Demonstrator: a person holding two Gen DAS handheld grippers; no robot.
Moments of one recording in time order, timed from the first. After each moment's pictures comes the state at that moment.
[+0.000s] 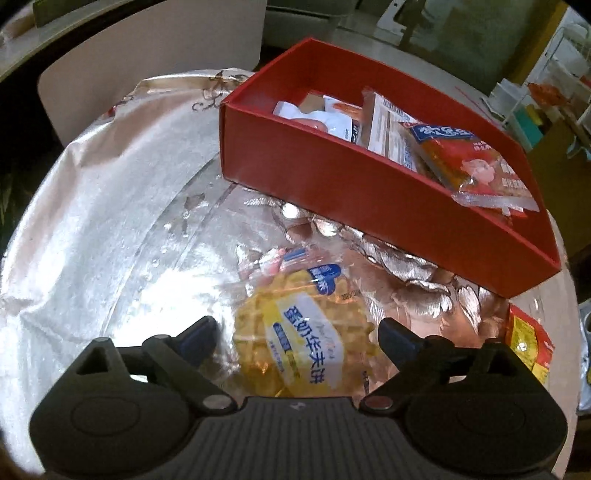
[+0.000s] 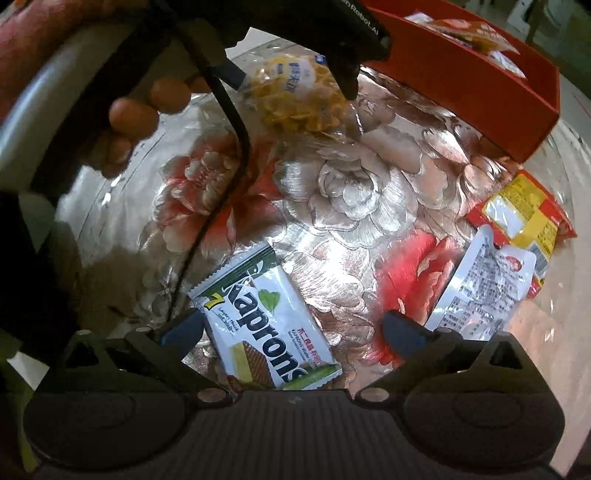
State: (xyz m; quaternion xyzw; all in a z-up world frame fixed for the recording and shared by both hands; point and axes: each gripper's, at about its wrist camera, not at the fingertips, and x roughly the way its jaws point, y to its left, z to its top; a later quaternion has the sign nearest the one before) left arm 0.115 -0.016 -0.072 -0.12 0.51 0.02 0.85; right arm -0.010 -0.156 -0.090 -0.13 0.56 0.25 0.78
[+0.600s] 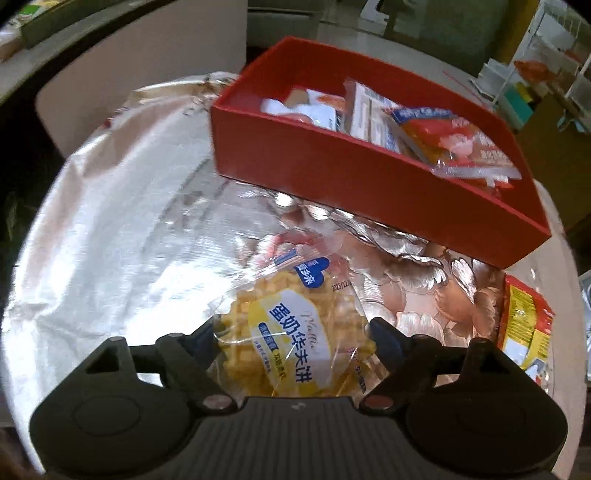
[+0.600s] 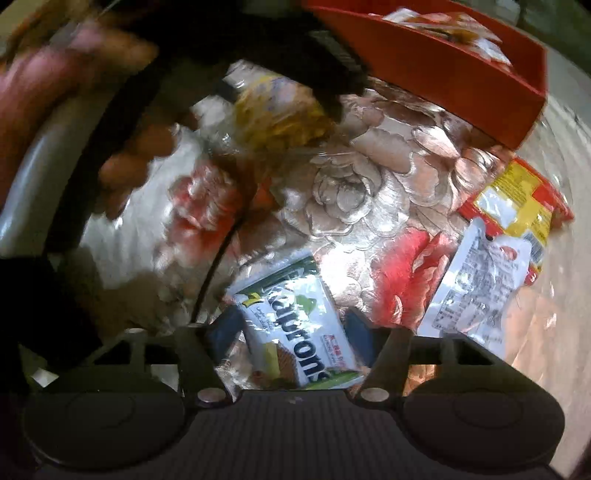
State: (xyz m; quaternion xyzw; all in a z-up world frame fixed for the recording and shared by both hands) left arm 0.097 -0.019 -0.059 -0.08 0.52 0.00 0.85; right arm -0.008 -0.163 -0.075 -0.08 0.56 0.25 0.78
